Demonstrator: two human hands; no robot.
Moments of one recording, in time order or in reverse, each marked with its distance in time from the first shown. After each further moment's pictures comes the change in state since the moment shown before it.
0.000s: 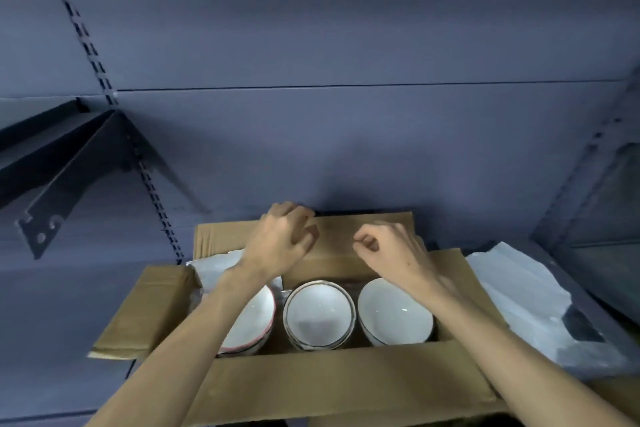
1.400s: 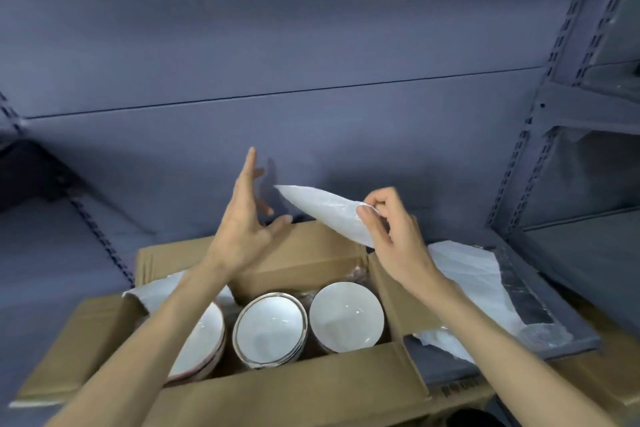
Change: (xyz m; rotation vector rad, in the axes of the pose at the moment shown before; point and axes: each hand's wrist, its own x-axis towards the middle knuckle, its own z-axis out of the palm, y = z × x) left_hand 0.043 0.053 0.013 -0.356 0.113 0.009; right_hand -0.021 0.073 -0.052 0.555 0.362 -0.184
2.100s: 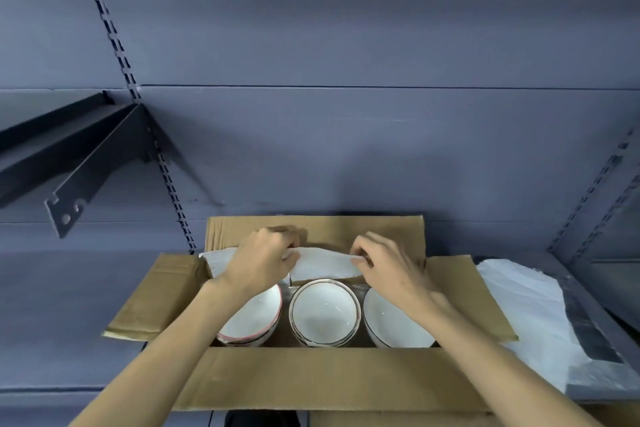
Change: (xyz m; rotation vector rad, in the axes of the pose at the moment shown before) left_hand -0.071 -0.059 -0.054 0.556 -0.218 0.016; right_hand -0.012 -0.015 0.102 -0.460 -0.468 0.008
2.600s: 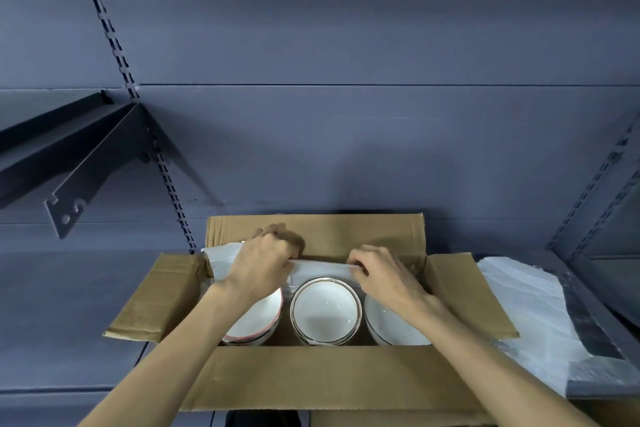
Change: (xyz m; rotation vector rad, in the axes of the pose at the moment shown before) left_hand -0.006 0.000 0.010 0.276 -0.065 0.054; right_hand -0.002 0.002 0.016 -0.027 -0.102 0.026
